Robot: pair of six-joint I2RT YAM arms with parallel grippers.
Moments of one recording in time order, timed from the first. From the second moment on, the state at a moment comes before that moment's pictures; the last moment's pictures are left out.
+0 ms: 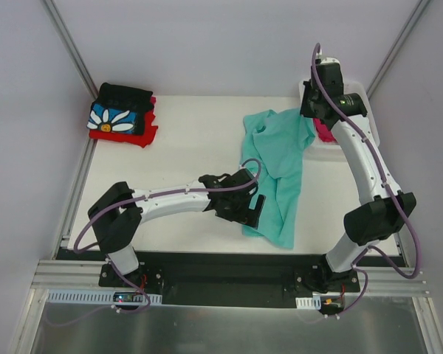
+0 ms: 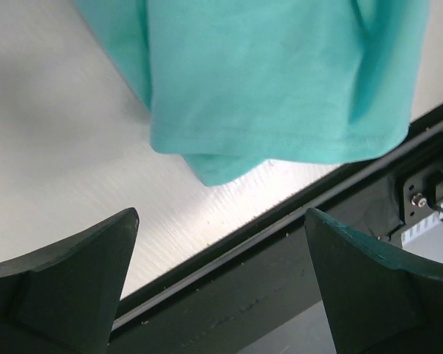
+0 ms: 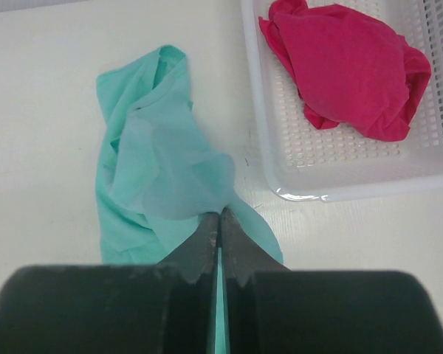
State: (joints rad) left arm -1.07 1.69 1.19 -0.57 0.10 -0.69; right arm 0.28 1.69 1.87 -0.86 0.30 0.24
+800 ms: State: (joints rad) left arm -1.02 1.80 1.19 -0.46 0.14 -0.69; right arm 0.31 1.64 1.87 -0.88 0.28 0.24
